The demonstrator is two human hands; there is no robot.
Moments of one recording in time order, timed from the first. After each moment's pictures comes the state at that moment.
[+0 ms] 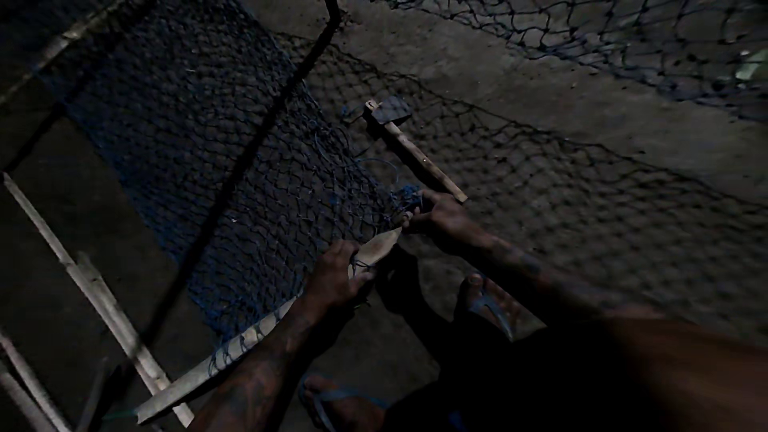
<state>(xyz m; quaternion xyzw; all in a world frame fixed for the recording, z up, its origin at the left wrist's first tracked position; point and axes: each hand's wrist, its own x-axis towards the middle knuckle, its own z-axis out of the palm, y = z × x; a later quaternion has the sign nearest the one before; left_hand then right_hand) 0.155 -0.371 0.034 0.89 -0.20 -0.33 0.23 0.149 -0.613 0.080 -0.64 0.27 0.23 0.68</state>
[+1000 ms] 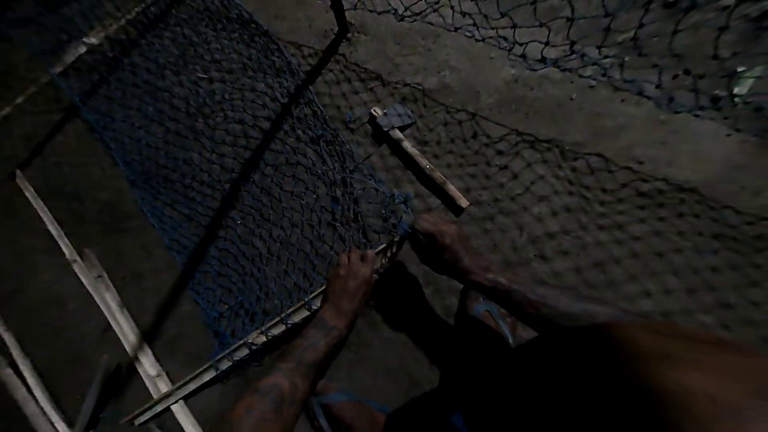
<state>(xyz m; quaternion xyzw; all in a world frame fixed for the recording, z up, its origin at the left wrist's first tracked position) 0.123 -0.407 0.025 0.95 -0.23 -0.23 0.03 0.124 -0.624 -0.016 -0.90 -0.14 -0.09 0.40</state>
